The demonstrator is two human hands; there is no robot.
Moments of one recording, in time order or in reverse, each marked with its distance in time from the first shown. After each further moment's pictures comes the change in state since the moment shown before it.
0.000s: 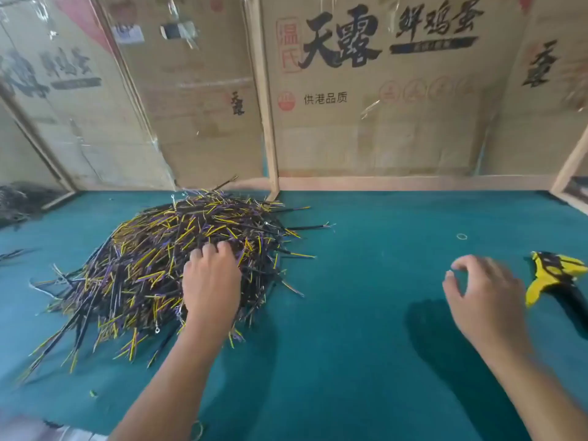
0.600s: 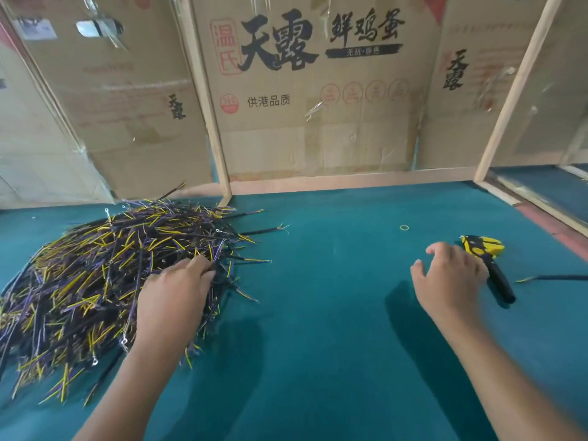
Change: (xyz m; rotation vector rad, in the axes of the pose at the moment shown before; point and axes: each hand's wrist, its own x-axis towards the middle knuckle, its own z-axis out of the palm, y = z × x) left_hand -0.015 0.012 -0.013 -0.393 0.148 0.256; right_hand 0.008 0.029 -0.006 -0.180 -0.065 0.324
